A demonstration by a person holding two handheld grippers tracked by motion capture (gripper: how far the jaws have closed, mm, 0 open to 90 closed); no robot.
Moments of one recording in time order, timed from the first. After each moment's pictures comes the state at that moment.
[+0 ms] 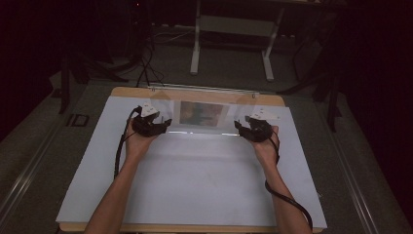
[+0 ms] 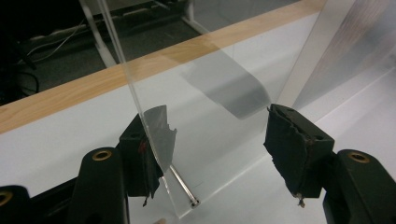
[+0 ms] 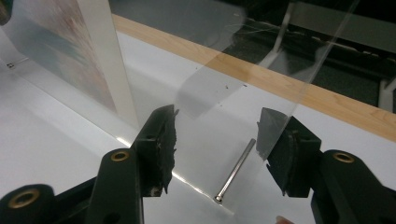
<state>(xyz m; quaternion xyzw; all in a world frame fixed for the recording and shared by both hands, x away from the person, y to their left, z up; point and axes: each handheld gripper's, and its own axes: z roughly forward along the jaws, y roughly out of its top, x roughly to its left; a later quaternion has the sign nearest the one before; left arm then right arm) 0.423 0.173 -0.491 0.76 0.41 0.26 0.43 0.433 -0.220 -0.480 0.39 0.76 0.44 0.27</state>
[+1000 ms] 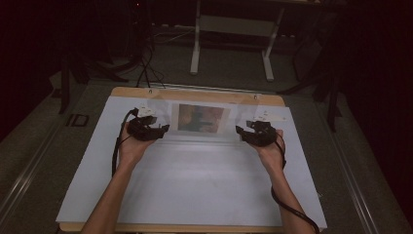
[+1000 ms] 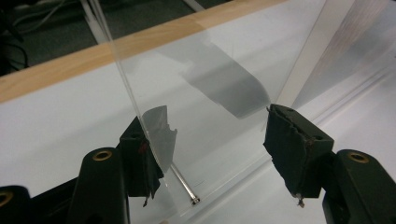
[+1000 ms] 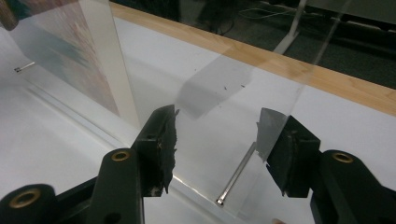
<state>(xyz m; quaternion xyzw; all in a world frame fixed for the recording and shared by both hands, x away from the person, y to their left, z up) 0.389 0.173 -0.462 0.77 0.43 0.22 0.40 0.403 -0.223 -0.455 0.40 0.77 0.44 0.23</state>
